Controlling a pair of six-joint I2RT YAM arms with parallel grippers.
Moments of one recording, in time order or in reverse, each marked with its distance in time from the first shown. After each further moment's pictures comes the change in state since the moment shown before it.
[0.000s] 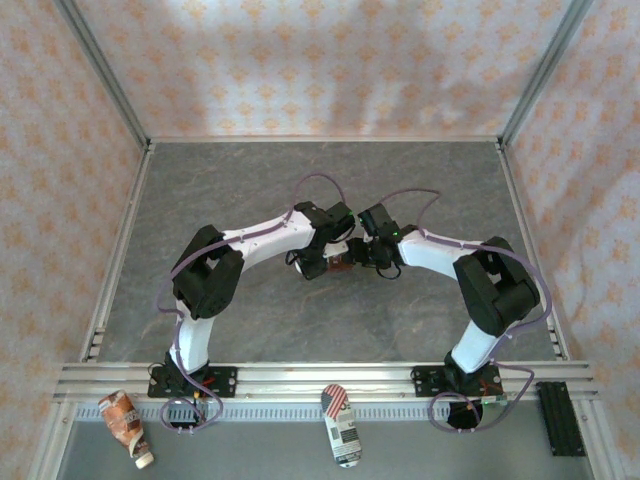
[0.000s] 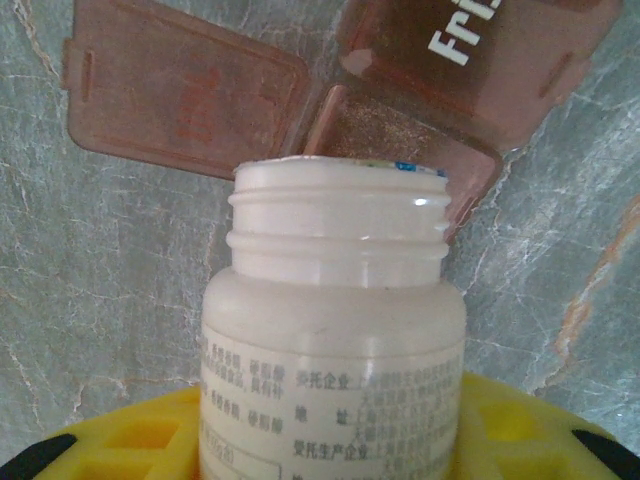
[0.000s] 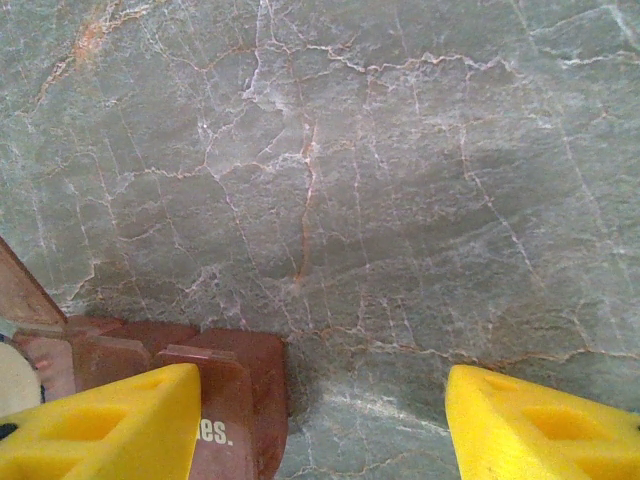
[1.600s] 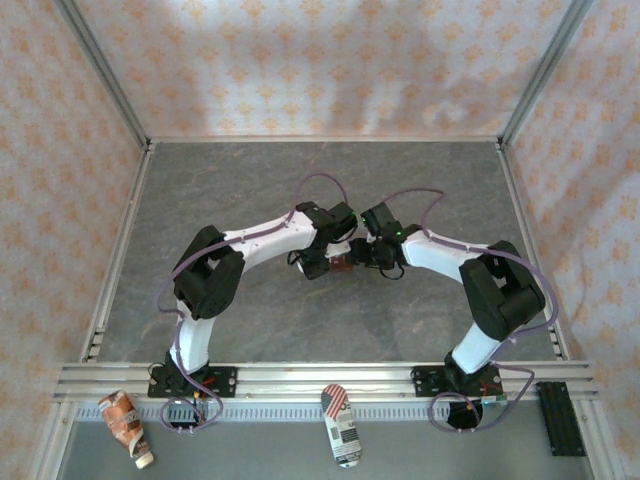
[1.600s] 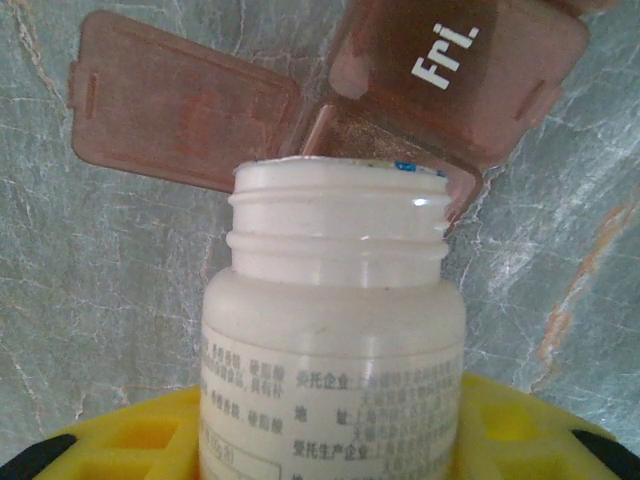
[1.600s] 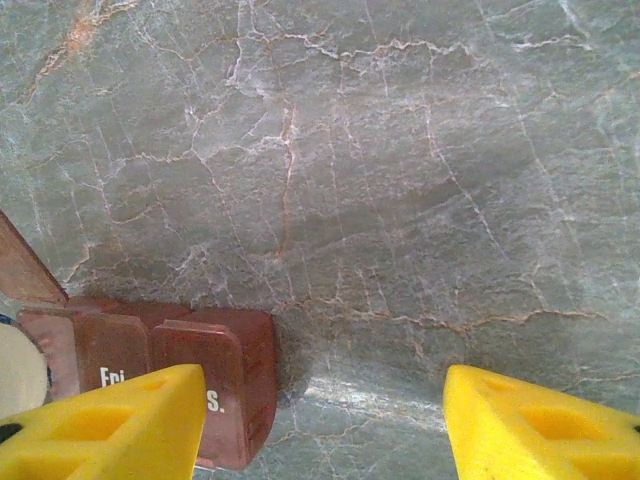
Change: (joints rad) left arm -0.012 0.003 0.013 0.001 -0.005 0.000; right arm -0.009 -0.037 -0.006 -0.045 0.003 0.000
